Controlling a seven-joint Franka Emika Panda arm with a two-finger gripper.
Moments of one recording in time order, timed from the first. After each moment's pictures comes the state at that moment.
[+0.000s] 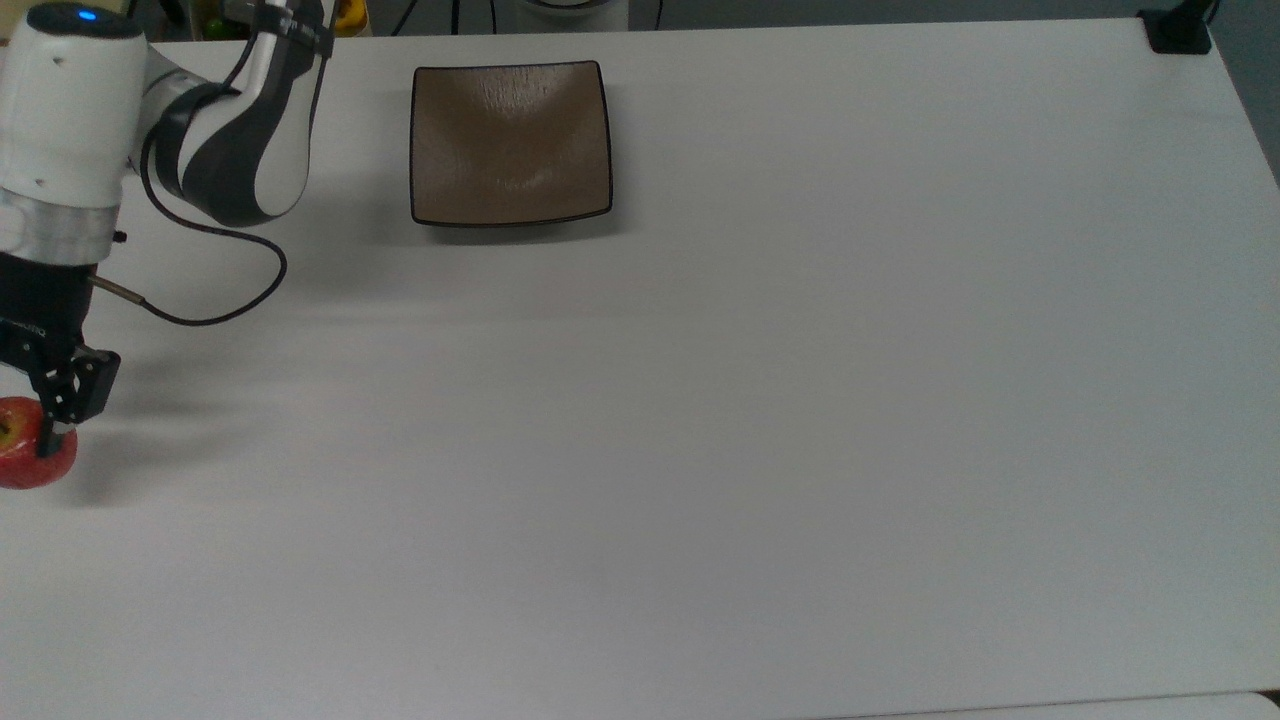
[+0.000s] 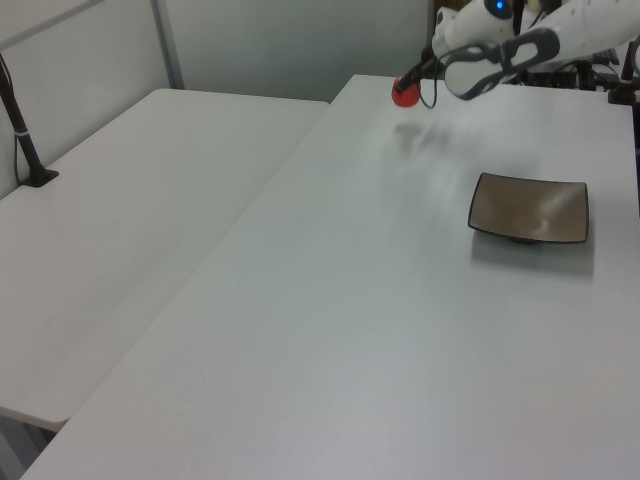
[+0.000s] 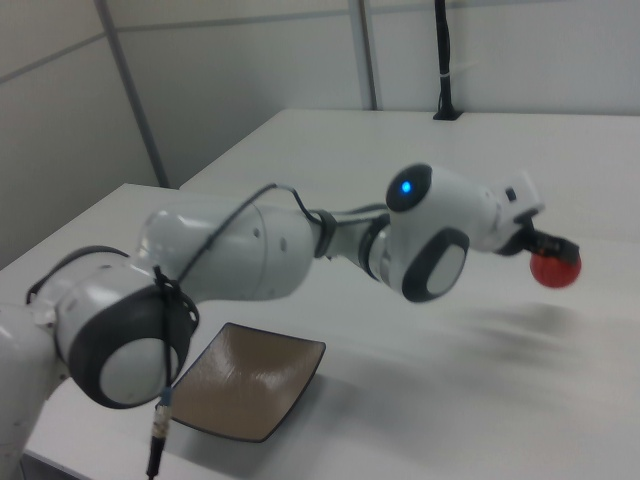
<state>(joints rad) -0.33 0.79 -0.08 -1.30 0.01 2.95 -0.16</state>
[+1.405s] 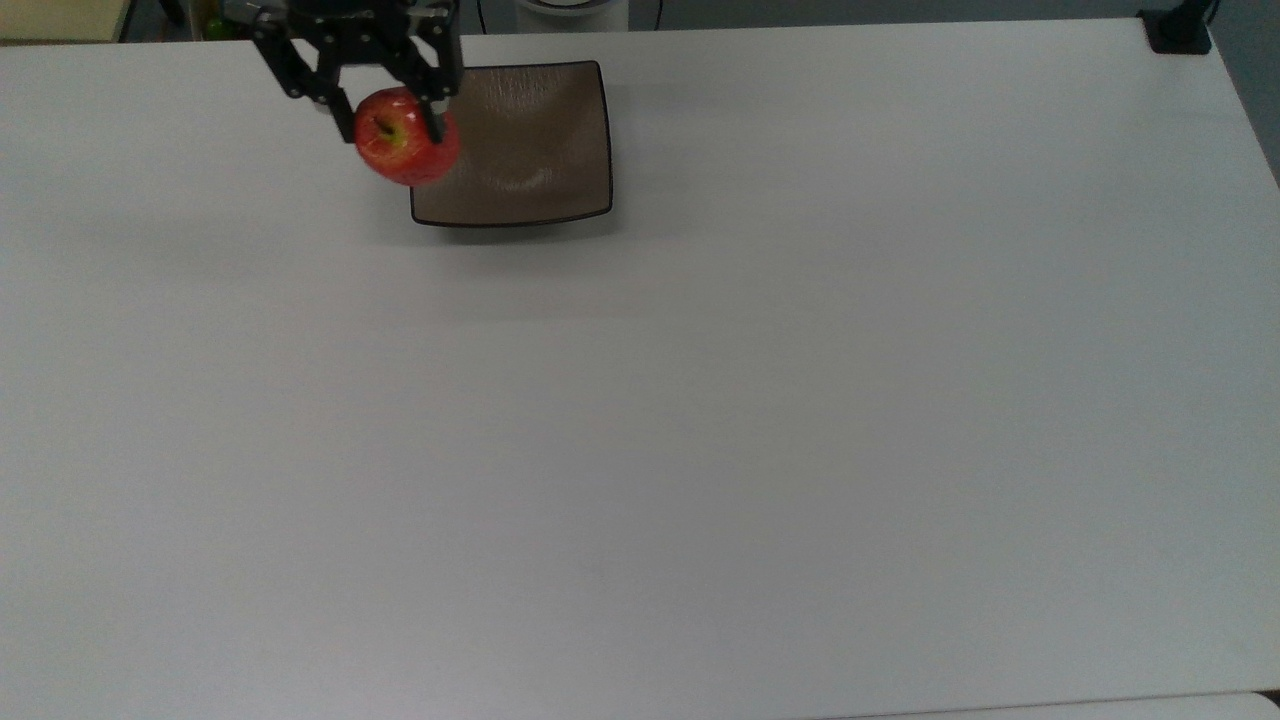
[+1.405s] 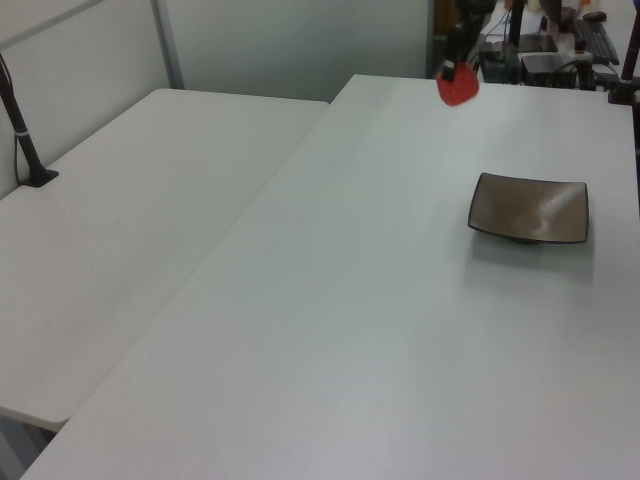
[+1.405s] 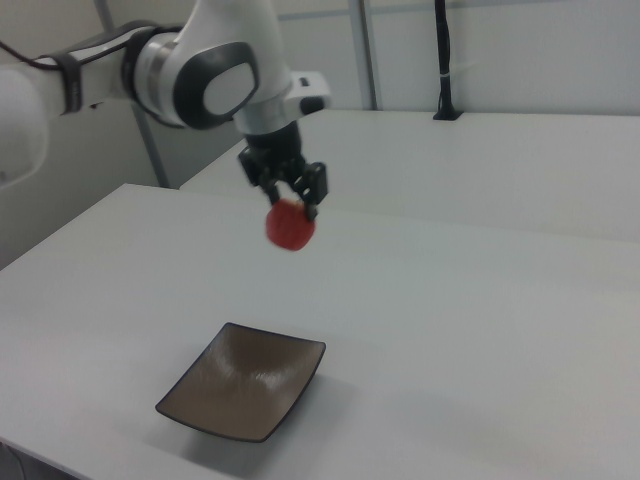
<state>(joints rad) -0.15 0.05 0.05 -1.69 0.12 1.93 -0.16</state>
